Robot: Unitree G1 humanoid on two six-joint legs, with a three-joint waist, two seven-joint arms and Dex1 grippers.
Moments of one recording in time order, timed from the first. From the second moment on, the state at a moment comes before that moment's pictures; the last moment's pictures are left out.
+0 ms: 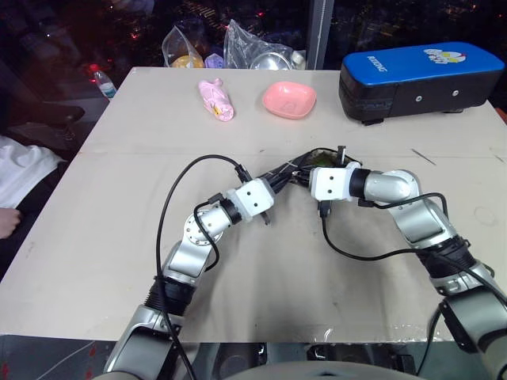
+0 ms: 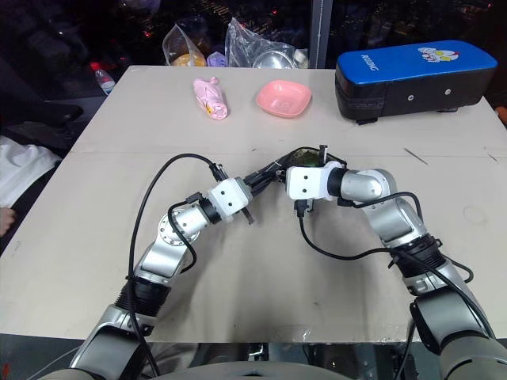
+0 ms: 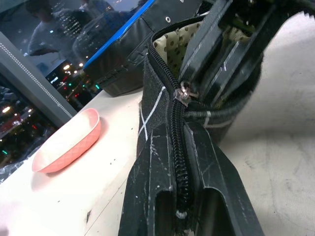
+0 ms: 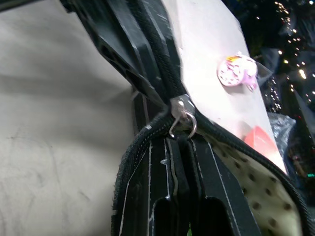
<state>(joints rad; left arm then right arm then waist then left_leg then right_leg) -0.36 0.37 -0.21 0.09 0.10 -0.31 -0.56 -0.63 -0.52 0.33 0.02 -0.25 -0.08 0.83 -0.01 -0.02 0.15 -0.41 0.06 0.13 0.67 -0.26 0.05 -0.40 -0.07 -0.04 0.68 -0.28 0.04</state>
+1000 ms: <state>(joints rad) -0.38 0.37 -0.23 0.13 0.18 -0.34 -0.50 -0.52 -0.73 0.21 -0.14 -0.20 0.07 0.83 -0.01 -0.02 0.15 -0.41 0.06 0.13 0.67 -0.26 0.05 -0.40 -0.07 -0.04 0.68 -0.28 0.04</state>
